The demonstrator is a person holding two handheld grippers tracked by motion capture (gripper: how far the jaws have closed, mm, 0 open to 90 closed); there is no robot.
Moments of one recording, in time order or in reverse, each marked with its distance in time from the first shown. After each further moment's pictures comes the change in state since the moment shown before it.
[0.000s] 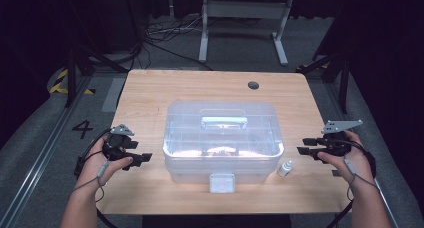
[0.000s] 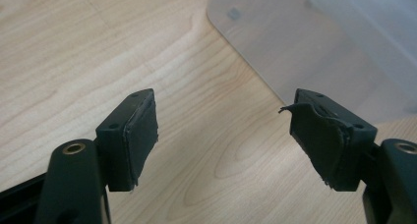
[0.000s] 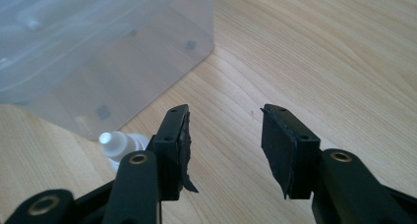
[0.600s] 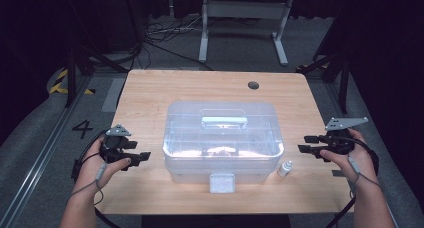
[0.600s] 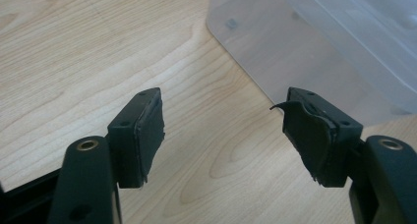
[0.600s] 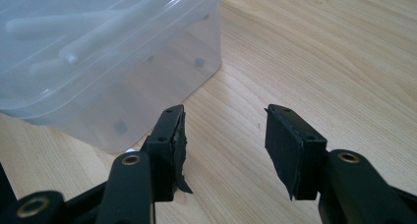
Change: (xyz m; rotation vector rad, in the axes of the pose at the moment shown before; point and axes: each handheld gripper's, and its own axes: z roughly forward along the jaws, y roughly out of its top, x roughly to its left) left arm -0.006 -0.006 -0.008 -0.036 -0.001 0.000; right arm 0.002 0.008 -0.010 -0.035 0.015 0.033
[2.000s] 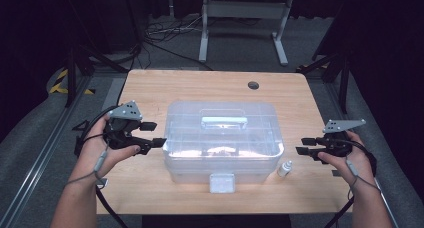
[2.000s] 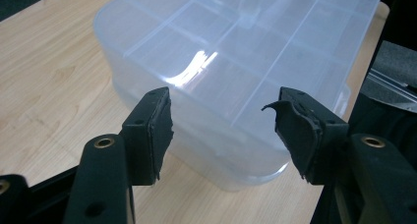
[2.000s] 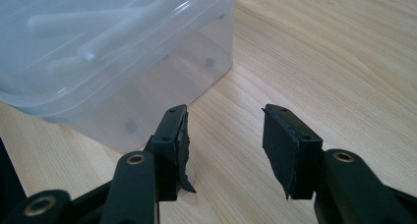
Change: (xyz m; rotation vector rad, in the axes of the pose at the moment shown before) left arm -0.060 0.087 -0.058 -0.104 -0.143 0.271; right arm 0.010 0.000 0.002 0.001 0.011 -0.014
